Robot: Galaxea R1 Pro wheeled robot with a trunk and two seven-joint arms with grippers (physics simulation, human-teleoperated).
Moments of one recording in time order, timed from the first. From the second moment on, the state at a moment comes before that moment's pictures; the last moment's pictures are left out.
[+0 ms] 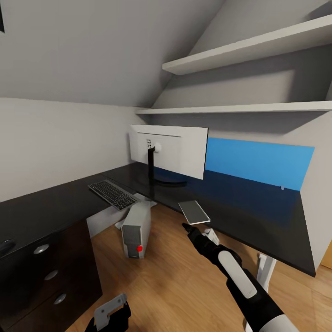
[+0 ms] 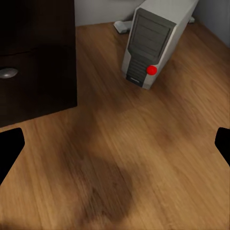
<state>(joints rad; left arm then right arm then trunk) 0.13 0.03 -0.57 -1.60 0.50 0.10 0.99 -0.46 -0.05 0.34 -1.16 -1.34 0.27 -0.26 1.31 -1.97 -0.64</state>
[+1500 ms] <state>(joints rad) 0.13 0.03 -0.56 -1.59 0.52 0.10 0.99 -0.46 -0.06 0.31 -1.15 -1.54 0.27 -0.25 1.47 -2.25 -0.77</state>
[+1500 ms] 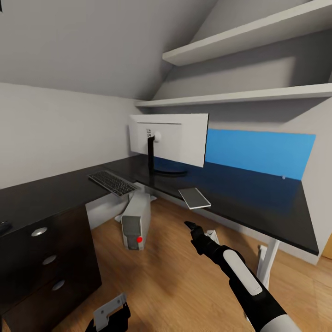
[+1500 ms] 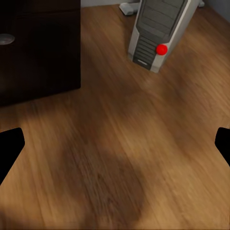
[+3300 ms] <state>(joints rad) 0.13 0.03 -0.56 -1.59 0.53 0.10 0.99 -0.46 -0.06 0.29 -1.15 -1.54 0.26 -0.20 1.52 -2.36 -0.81</state>
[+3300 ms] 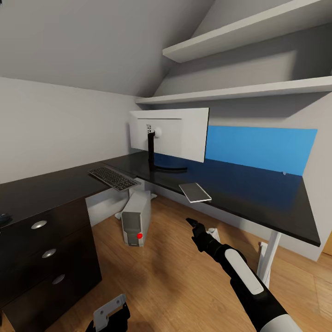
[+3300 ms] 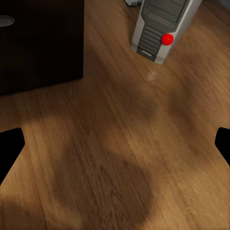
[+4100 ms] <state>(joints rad) 0.13 0.03 -0.56 -1.59 0.53 0.10 0.99 -0.46 -0.06 0.28 -1.15 -1.54 0.26 -0.20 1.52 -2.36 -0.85</state>
